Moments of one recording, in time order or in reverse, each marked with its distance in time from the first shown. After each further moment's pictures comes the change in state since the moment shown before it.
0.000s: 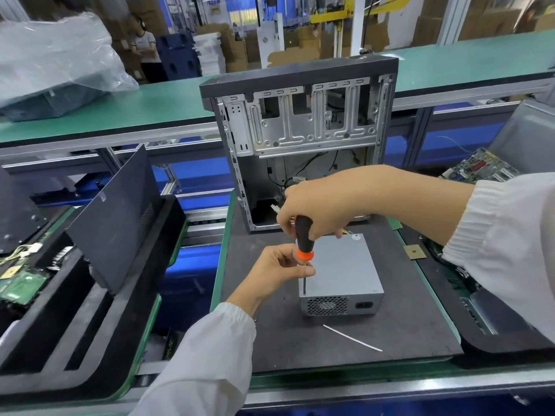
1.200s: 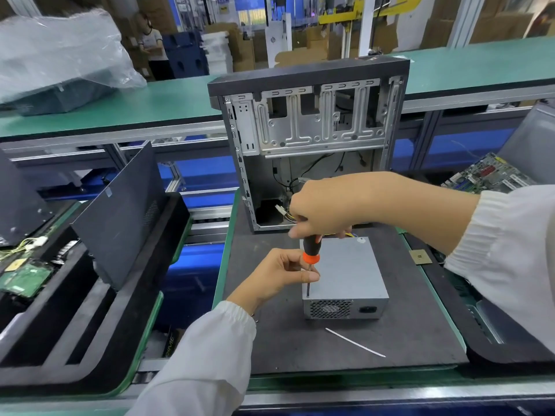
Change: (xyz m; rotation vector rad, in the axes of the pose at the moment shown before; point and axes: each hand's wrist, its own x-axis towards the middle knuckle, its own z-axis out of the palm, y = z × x) left_hand 0.001 -0.001 -0.006 0.088 -0.094 -0.043; right_hand 0.007 -0.004 0.004 -0.042 0.042 0.118
